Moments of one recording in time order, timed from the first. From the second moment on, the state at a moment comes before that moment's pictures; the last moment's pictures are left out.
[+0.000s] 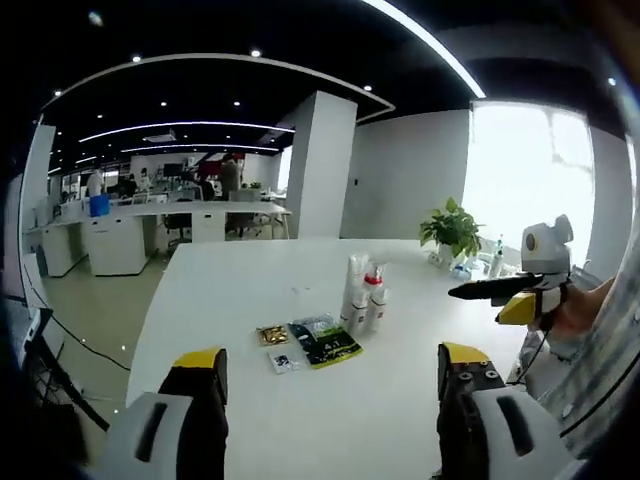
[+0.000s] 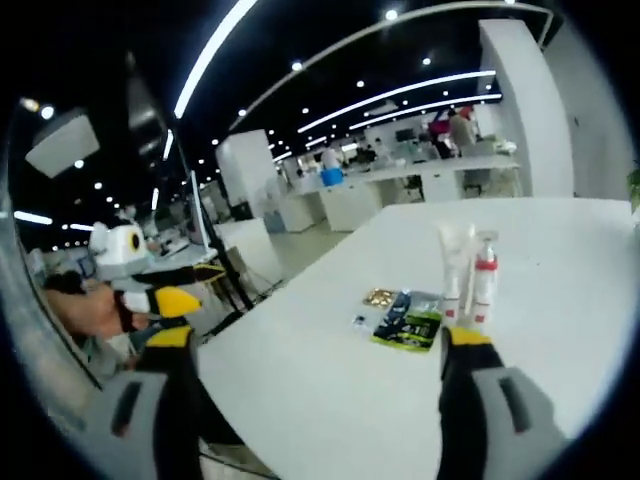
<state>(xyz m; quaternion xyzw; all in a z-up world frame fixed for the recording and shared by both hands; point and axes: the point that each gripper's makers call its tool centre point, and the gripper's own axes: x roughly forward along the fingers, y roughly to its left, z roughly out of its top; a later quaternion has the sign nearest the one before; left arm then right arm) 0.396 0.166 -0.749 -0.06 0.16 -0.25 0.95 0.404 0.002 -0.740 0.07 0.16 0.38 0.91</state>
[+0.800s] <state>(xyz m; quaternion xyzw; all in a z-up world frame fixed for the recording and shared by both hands) 0.285 0.161 -0.740 -0.05 0.11 -0.27 0.95 0.295 -0.012 -0.735 0.06 0.14 0.35 0.92</state>
